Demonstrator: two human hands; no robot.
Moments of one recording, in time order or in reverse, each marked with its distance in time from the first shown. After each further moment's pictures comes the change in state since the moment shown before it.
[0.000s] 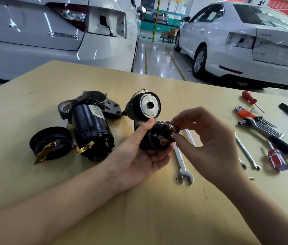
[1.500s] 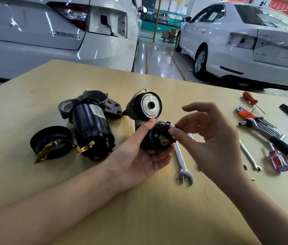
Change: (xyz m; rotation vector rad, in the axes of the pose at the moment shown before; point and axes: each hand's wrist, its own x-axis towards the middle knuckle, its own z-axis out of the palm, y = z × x) left_hand -0.001 0.000 0.000 -0.014 0.008 0.000; right_hand 0.001 0.000 0.001 0.003 0.075 0.078
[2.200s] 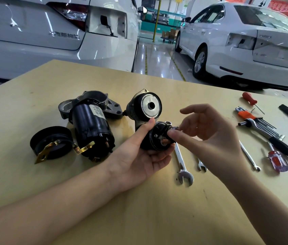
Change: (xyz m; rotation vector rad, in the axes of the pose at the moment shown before) left_hand 0.001 0.000 0.000 0.011 0.006 -0.013; right_hand 0.004 -0.001 -0.009 0.093 -0.079 0.146
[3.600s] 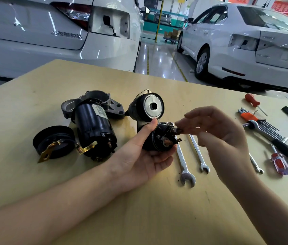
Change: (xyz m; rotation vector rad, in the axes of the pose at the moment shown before) left_hand 0.000 0.000 0.001 -0.019 -0.016 0.004; right_hand 0.001 -0.007 -0.001 0.181 0.007 0.040
